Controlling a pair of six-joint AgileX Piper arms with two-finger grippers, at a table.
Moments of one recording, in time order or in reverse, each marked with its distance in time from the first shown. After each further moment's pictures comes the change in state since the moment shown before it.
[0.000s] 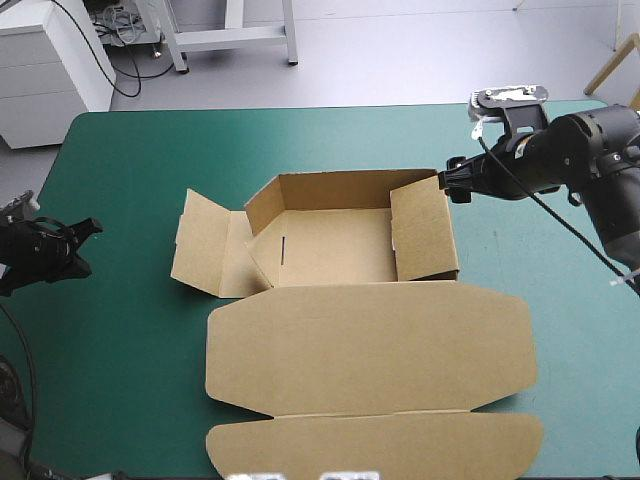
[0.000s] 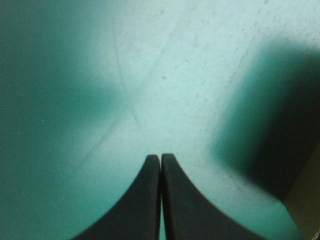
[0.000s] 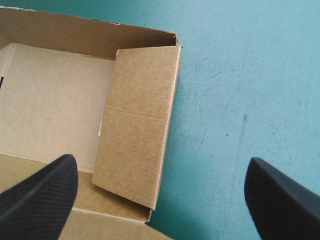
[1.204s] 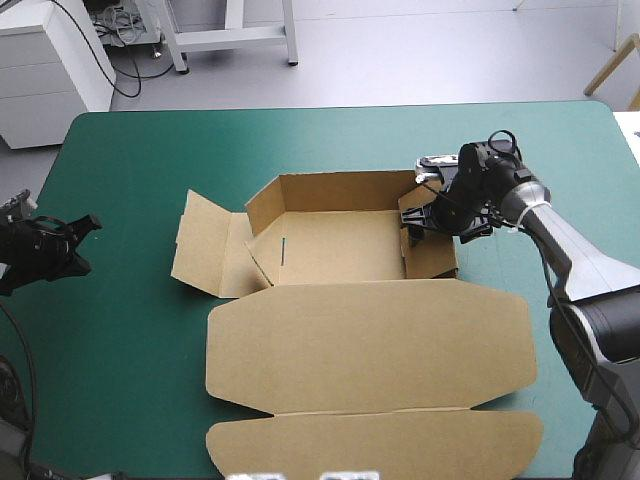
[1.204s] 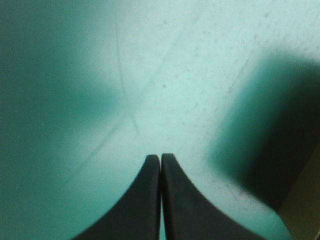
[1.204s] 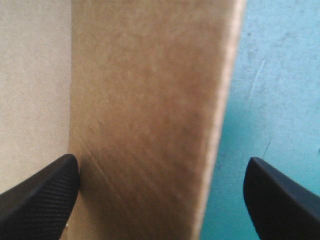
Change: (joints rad) left arm 0.000 0.000 0.000 -0.004 -0.022 -0.033; right arm 0.000 0.426 0.122 0.078 -0.147 -0.013
